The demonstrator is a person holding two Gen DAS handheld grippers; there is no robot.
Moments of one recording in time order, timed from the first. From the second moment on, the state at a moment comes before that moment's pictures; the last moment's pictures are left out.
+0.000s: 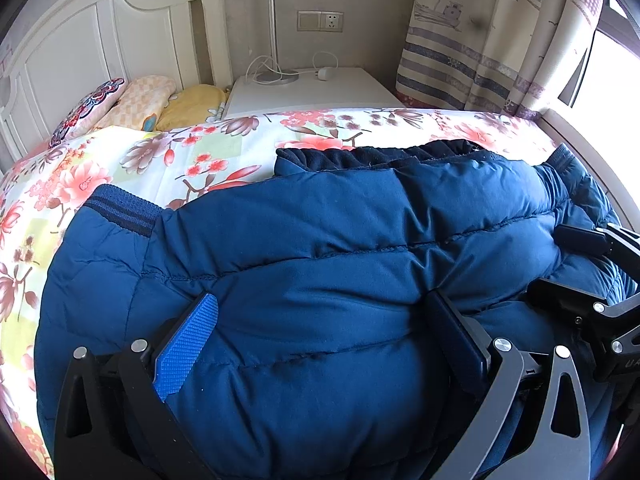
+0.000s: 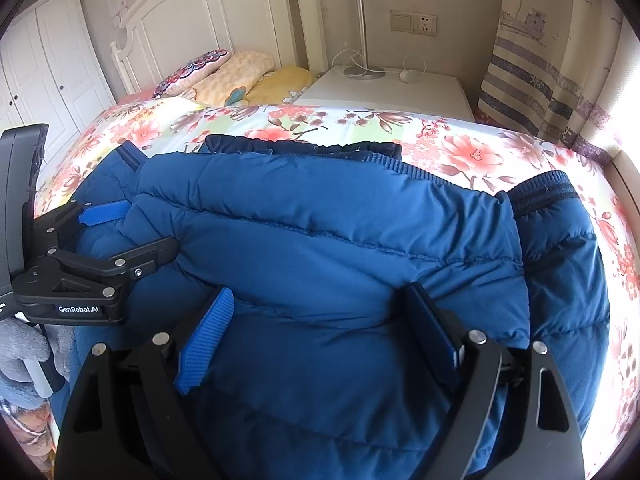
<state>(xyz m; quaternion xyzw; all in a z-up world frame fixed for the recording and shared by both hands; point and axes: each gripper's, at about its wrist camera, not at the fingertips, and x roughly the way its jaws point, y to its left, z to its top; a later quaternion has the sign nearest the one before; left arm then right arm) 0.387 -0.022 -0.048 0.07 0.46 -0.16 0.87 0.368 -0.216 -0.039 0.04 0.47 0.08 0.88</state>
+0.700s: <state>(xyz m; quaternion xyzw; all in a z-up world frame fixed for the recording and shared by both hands) 0.269 0.043 -0.037 0.10 0.41 -0.09 0.90 0.219 -0.185 -0.026 0.02 0.40 0.04 0.91</state>
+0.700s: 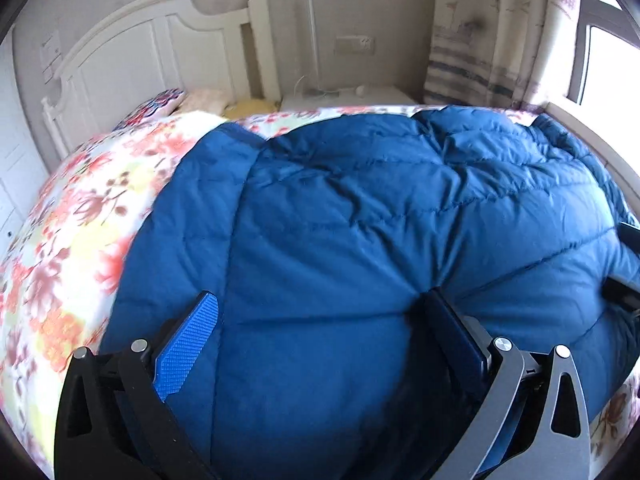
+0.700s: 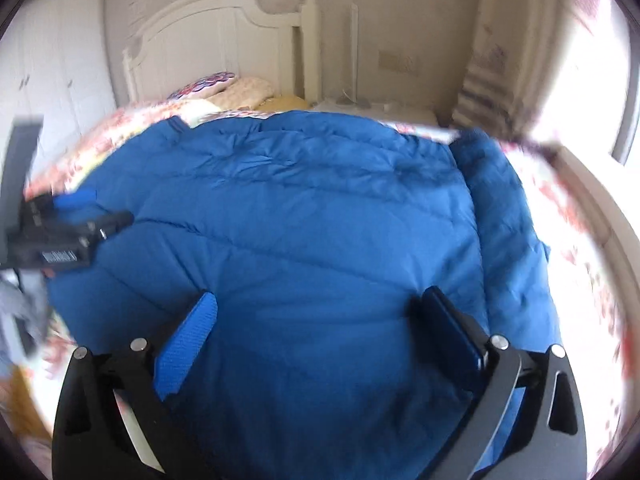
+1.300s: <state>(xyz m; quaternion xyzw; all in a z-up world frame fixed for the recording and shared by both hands) 0.258 0.053 -0.039 0.10 0.41 -0.08 0.91 0.115 -0.275 -0.058 0.34 0.40 0.03 0.85</state>
